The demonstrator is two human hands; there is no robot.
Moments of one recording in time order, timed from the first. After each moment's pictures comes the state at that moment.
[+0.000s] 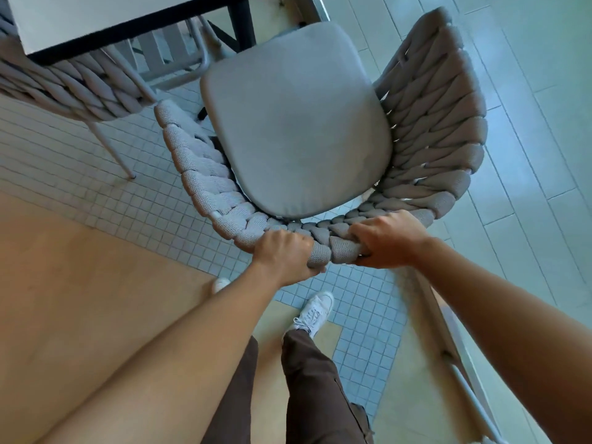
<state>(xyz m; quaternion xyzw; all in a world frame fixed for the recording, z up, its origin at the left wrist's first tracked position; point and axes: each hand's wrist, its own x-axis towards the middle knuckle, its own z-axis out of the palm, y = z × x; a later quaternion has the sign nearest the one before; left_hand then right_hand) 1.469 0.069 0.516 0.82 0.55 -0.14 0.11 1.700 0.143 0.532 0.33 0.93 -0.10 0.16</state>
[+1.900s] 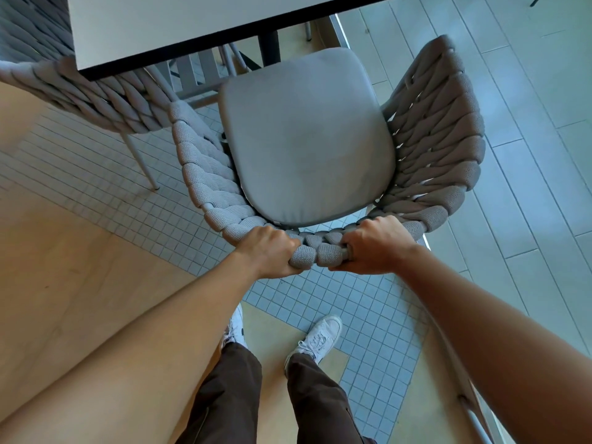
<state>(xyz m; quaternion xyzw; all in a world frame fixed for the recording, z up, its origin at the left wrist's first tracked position) 1.420 0.090 0.519 0.82 0.54 -0.15 0.13 1.658 0.158 0.512 0.34 0.93 -0.05 0.11</state>
